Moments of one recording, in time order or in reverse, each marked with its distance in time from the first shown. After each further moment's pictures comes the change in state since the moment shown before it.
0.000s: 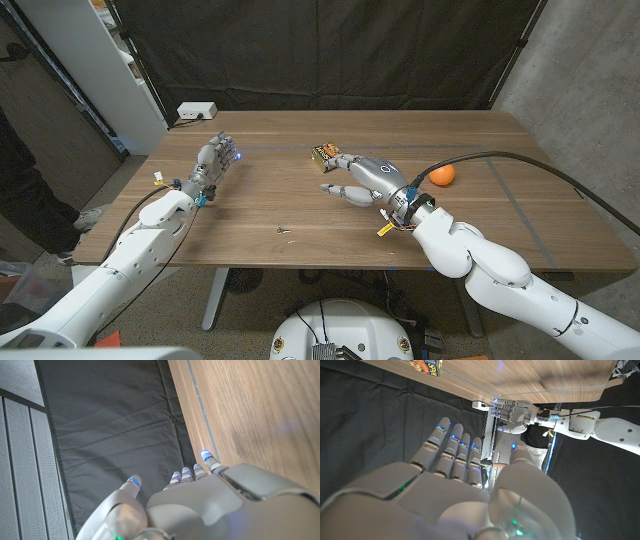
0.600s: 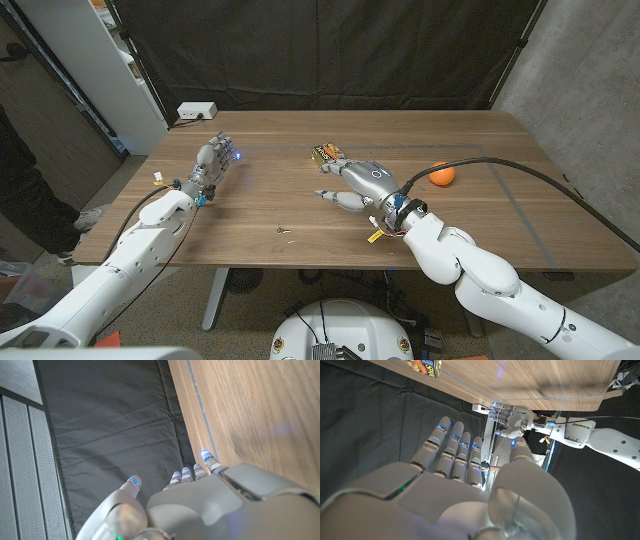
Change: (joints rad) left arm -0.021 -0.012 0.004 0.035 0.000 -0.005 -0.015; left_hand 0.000 0.000 -0.004 0.004 0.000 0.000 0.000 0.000 0.000 0.000 0.000 0.000 0.000 0.000 0.000 0.000 0.000 0.000 0.000 -0.004 0.000; right arm 0.006 0.041 -0.052 0.000 -0.103 -0.044 0.028; right_hand 0.035 -0.022 -0.016 0.008 0.028 0.003 -0.011 -0.001 0.010 -0.010 -0.005 0.016 0.032 -0.022 0.002 0.054 0.088 0.005 -0.002 0.000 0.002
